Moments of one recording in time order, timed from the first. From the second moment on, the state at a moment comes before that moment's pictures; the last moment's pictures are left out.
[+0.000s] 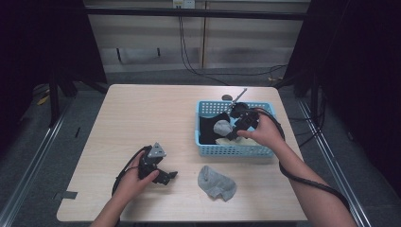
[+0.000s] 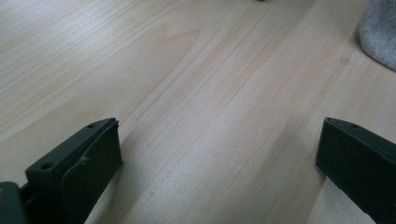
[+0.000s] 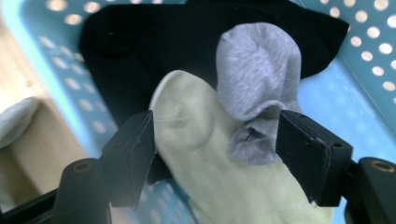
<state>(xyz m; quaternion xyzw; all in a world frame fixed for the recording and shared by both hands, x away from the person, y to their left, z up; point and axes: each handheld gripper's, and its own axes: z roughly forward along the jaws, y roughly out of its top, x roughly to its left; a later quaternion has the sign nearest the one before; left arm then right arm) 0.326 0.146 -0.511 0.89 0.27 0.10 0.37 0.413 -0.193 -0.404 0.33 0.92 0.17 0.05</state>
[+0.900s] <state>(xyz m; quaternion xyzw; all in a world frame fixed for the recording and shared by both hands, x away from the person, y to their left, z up) 0.326 0.146 -0.511 0.89 0.27 0.10 0.37 0.453 -0.198 -0.445 0.38 0.91 0.14 0.06</state>
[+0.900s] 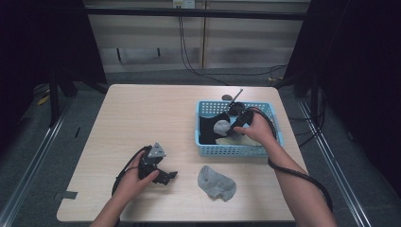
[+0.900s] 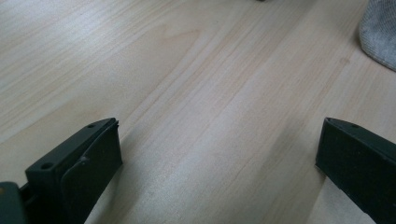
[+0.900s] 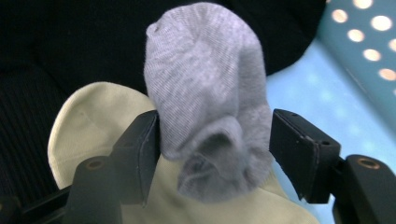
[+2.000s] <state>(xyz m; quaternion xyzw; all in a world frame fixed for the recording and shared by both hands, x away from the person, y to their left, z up) 0.326 0.146 -0.511 0.89 0.27 0.10 0.37 0.454 -0.195 -0.457 0.37 0.92 0.12 0.03</state>
